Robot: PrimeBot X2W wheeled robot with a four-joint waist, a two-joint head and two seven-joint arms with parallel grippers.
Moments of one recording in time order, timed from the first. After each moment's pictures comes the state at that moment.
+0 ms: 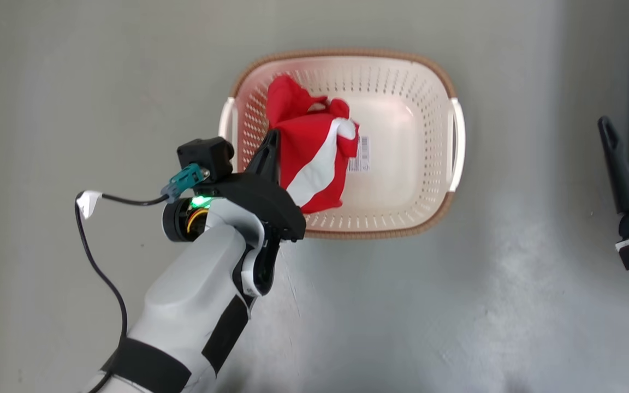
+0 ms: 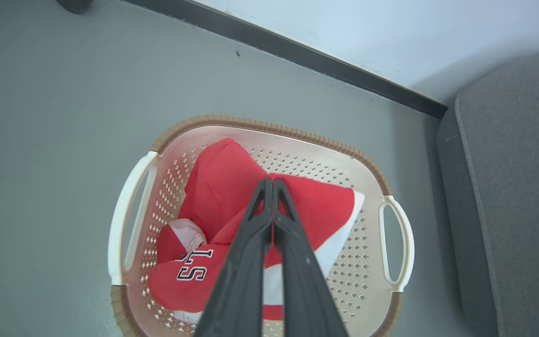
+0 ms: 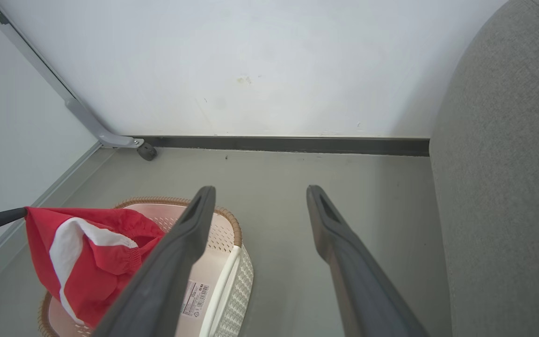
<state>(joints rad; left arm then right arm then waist) -0.85 0.03 -0.82 0.81 -1.12 0.12 -0.25 -0.37 -0.59 0.29 0.16 0.65 0.13 -0.26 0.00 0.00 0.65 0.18</state>
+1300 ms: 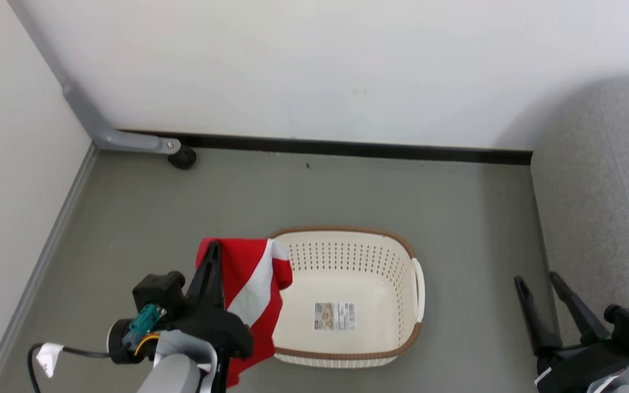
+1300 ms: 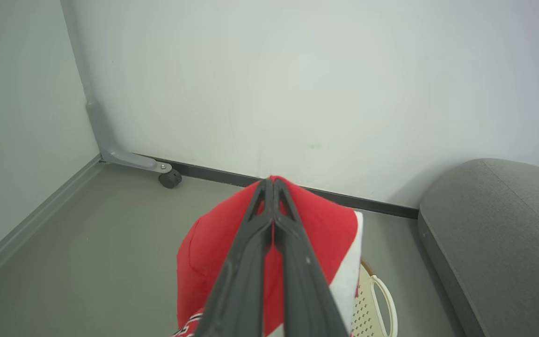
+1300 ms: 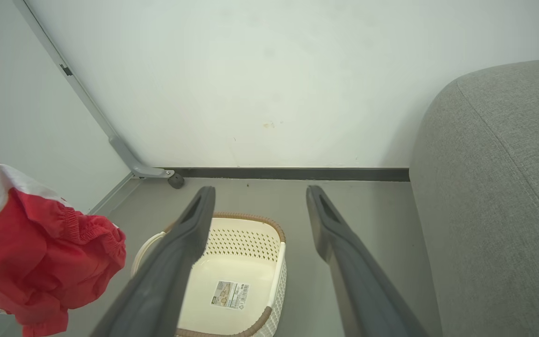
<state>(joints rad) -0.34 0.09 -0.41 0.53 -0.59 0.12 -0.25 -0.11 -0.30 0.29 0.37 0.52 0.13 -0.26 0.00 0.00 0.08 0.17</state>
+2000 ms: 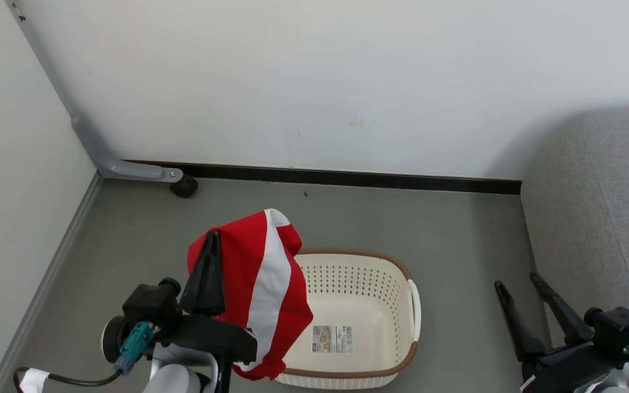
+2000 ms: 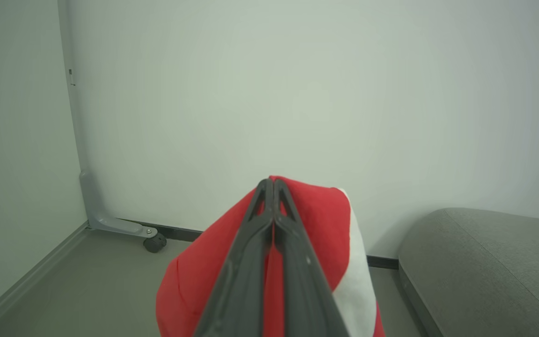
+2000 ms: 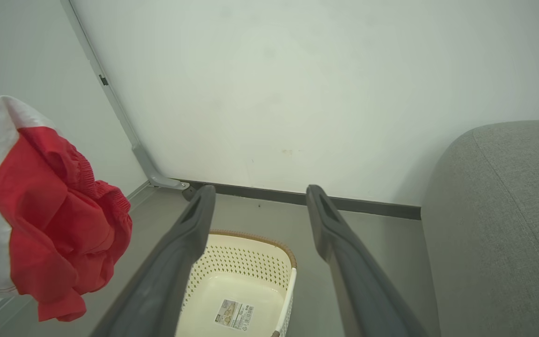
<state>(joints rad) -0.23 0.09 -0.34 0.30 -0.49 0.12 -0.25 -0.09 -0.29 0.31 0.33 0.46 0.13 -0.26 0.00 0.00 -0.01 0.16</state>
